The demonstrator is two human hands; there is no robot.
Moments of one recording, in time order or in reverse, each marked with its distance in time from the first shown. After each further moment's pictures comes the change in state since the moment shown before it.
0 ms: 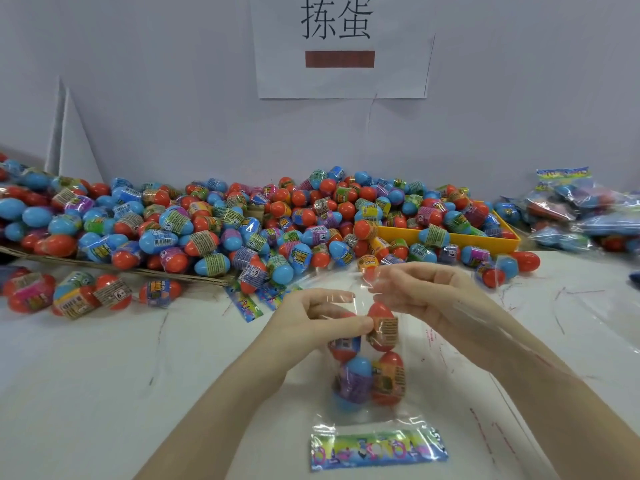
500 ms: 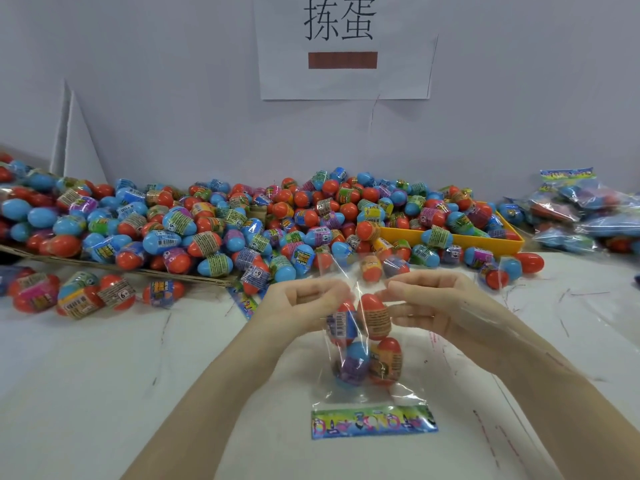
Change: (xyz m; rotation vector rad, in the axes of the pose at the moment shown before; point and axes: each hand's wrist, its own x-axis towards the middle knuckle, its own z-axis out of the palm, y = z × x) left_hand 0.001 0.003 -0.013 -0.085 0.001 0.094; right_hand 0.001 -0.001 -0.003 -0.066 0.023 0.135
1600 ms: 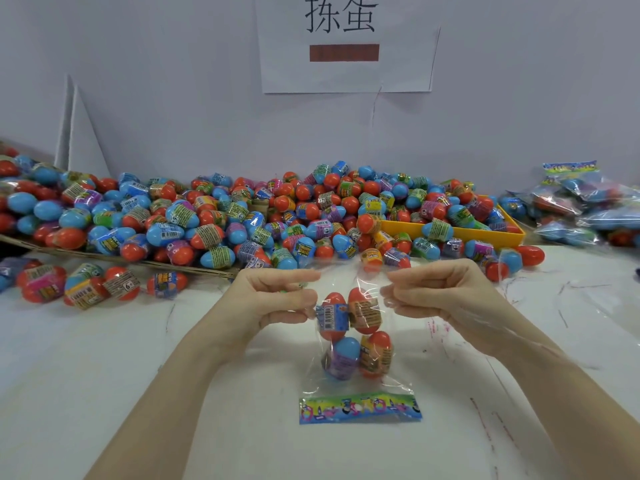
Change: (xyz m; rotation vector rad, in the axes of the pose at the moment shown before) left_hand -0.001 0.001 -0.033 -0.049 -0.034 0.035; right_hand -0.003 0.001 -0.007 0.001 -0.085 -0.194
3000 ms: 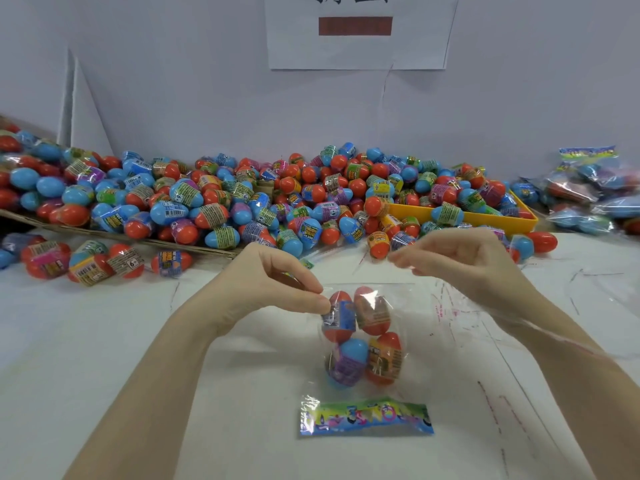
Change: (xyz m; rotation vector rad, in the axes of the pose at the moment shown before) left_hand -0.007 0.013 -0.003 0.281 -0.104 0.008; right_hand -0.004 -0.014 0.009 -0.457 0.040 -0.161
